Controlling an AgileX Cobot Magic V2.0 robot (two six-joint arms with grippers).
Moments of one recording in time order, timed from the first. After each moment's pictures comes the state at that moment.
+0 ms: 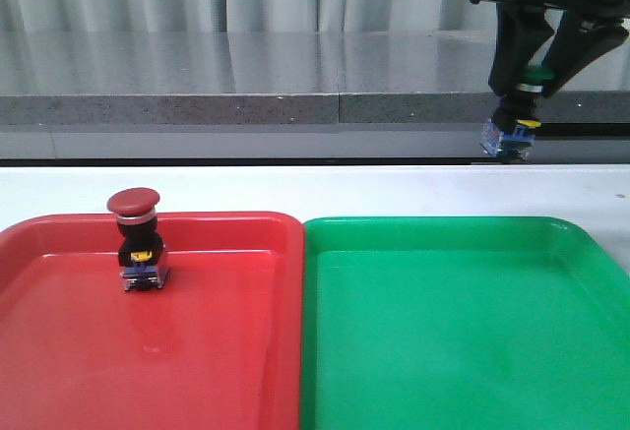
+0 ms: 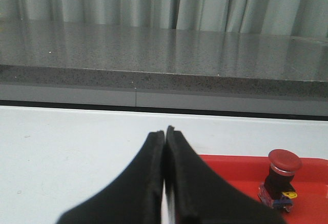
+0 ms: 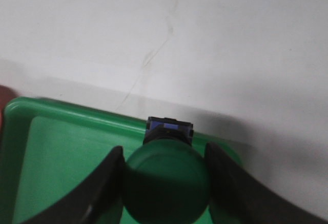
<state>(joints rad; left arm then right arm) -0.04 -0.01 0.00 -0.01 0.09 -0.06 0.16 1.71 -1.43 0.14 0.89 -0.01</state>
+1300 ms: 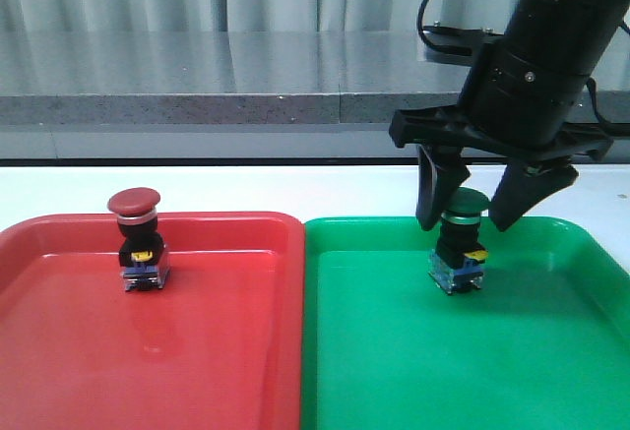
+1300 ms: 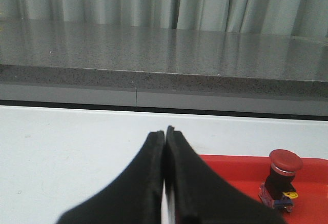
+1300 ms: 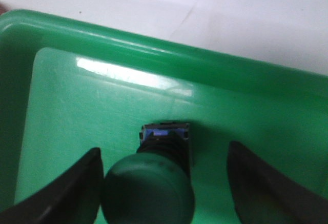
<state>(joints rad) -0.04 -0.01 0.00 -0.01 0.09 -0.06 0.32 1.77 -1.16 0.15 0.67 0.11</state>
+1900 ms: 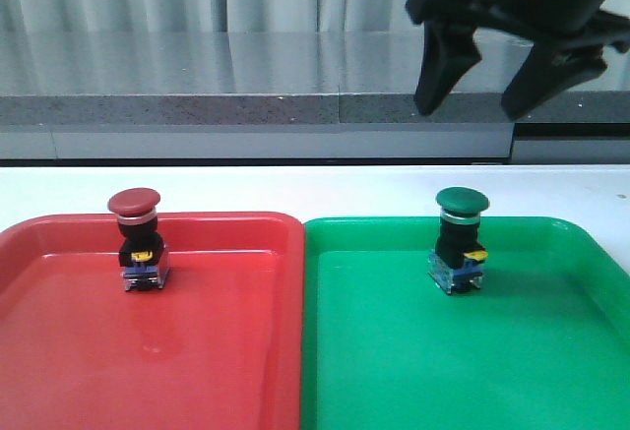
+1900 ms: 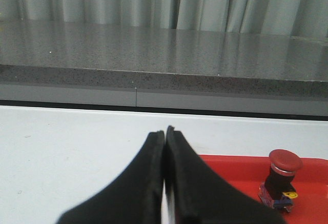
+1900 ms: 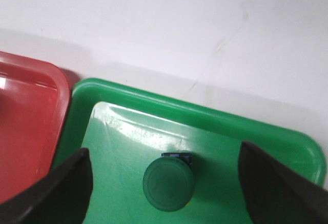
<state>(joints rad) -0.04 -0.01 0.00 -0.01 0.09 -0.06 0.32 1.53 -1.15 0.11 0.62 0.11</state>
